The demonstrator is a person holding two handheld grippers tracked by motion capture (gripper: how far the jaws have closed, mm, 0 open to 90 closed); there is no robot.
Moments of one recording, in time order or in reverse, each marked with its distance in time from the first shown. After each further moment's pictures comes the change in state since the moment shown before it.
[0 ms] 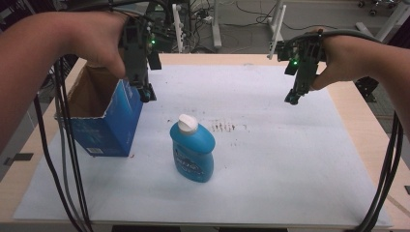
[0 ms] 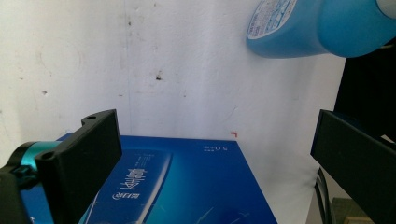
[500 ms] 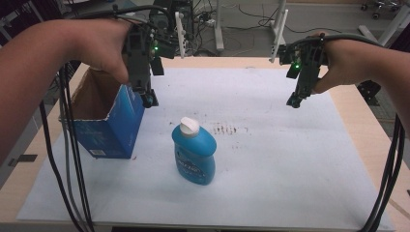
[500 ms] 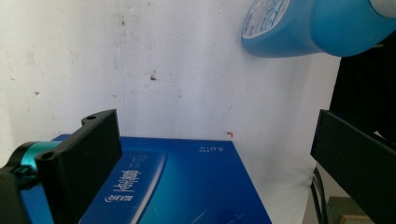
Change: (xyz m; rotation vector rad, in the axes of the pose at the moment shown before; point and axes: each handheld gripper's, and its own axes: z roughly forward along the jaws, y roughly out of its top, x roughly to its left) left arm -0.002 0.001 0.004 0.005 -0.012 -0.003; right arm 0.000 -0.001 -0.001 -0.004 0.004 -0.001
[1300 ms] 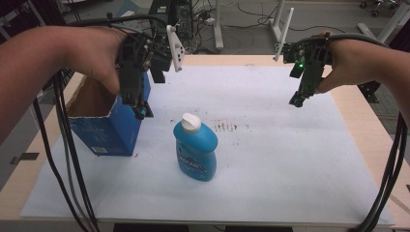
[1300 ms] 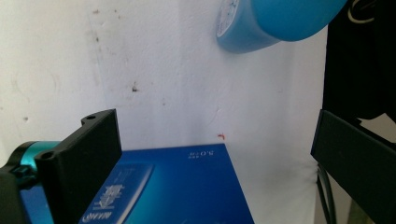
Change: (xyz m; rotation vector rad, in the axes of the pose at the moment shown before) left arm -0.028 -0.007 0.004 -0.014 0.006 0.117; right arm 0.007 -0.008 0.000 -0.015 -0.001 0.028
